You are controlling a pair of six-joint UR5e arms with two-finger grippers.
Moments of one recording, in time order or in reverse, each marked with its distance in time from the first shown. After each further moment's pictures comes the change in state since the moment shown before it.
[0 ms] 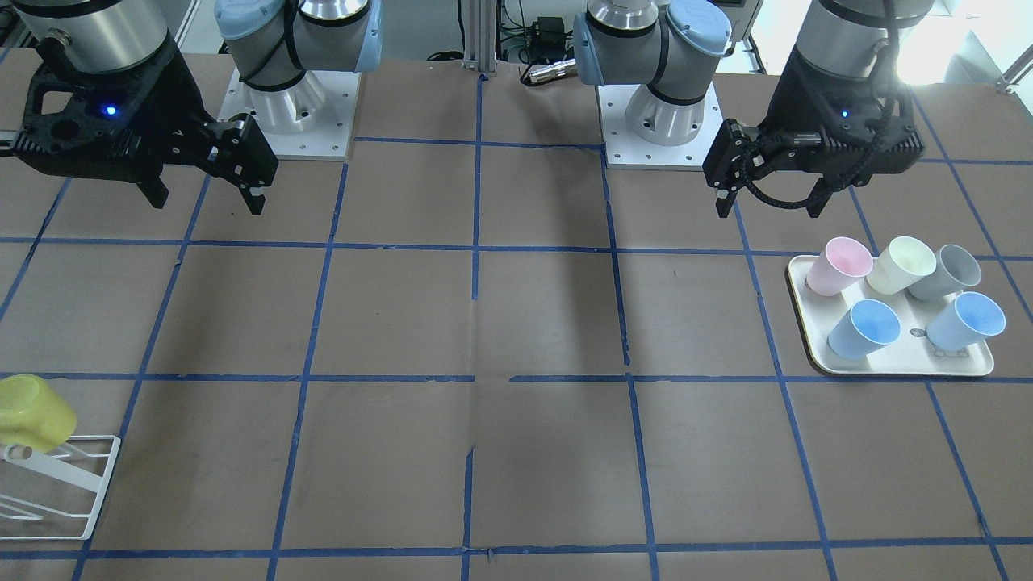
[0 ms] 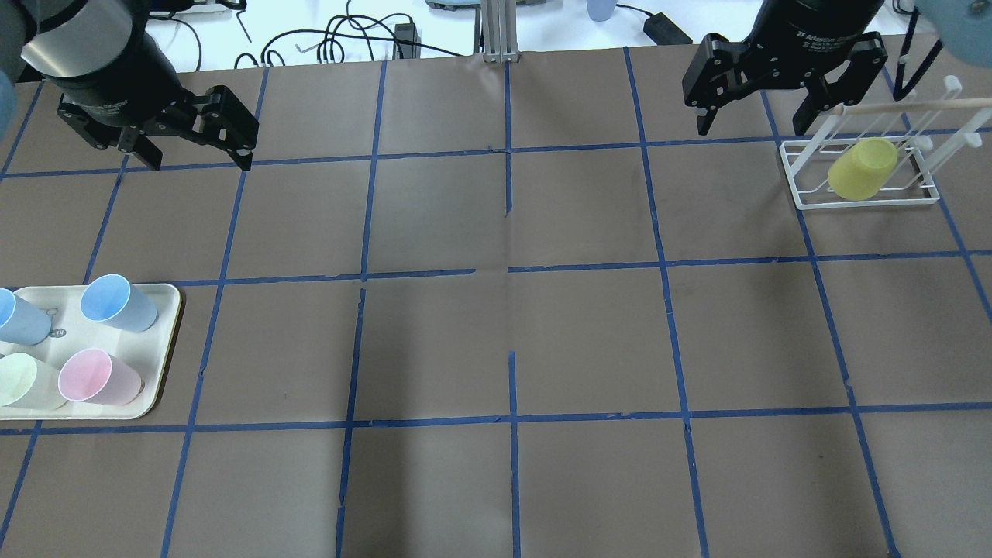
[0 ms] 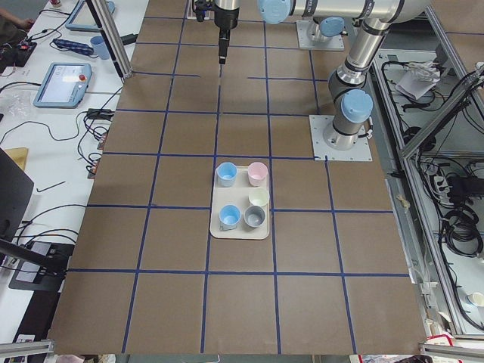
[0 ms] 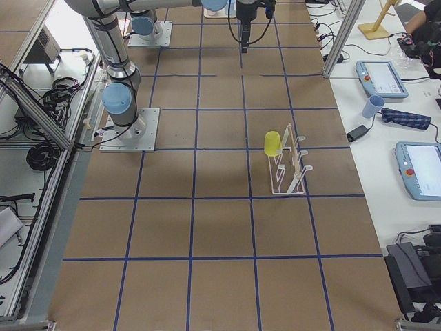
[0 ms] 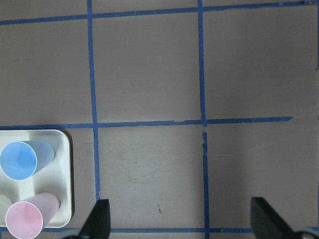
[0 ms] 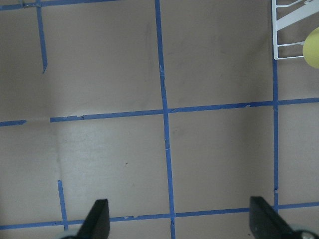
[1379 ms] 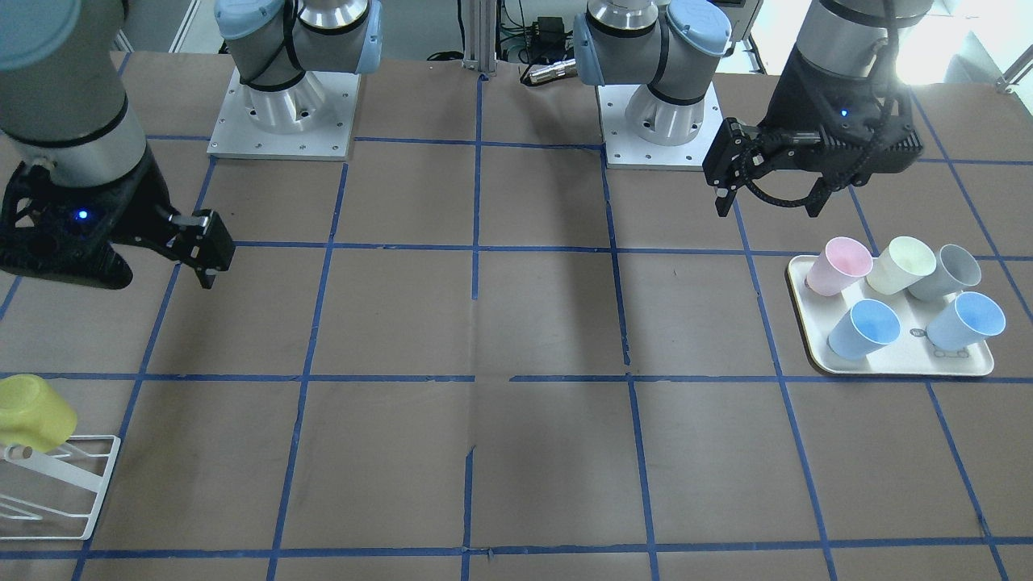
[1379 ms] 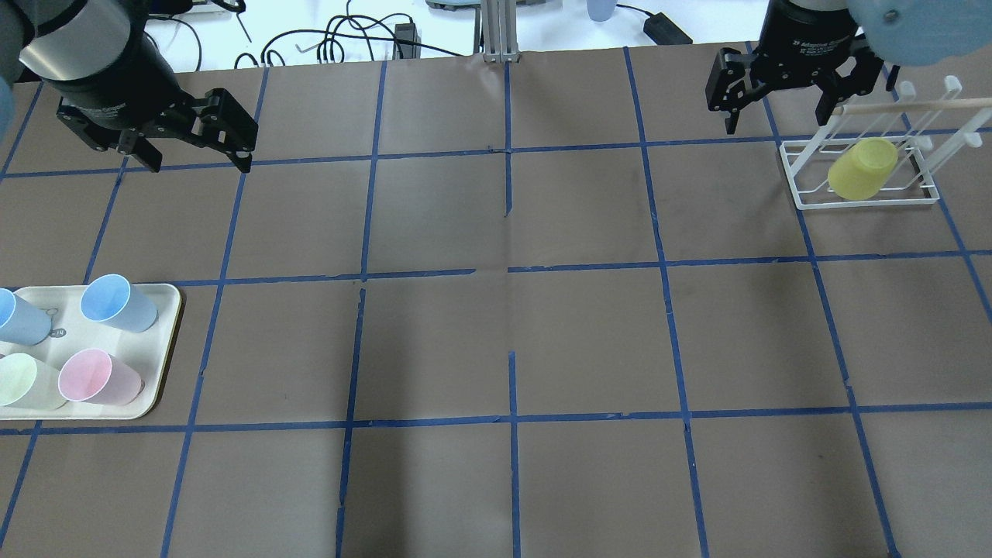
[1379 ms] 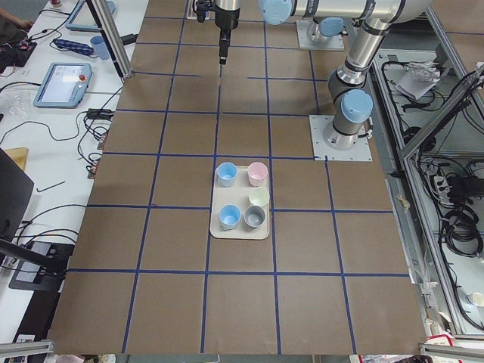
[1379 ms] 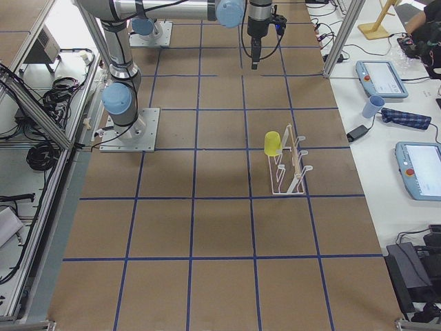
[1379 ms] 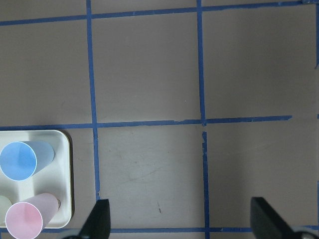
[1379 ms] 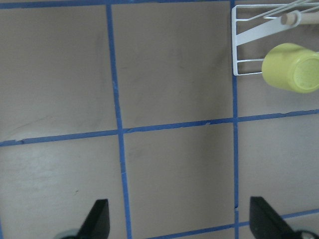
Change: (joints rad) left arm 0.003 0.006 -0.009 0.003 -0.005 0.009; right arm -0.028 0.141 0.000 -0.118 -0.201 -0.030
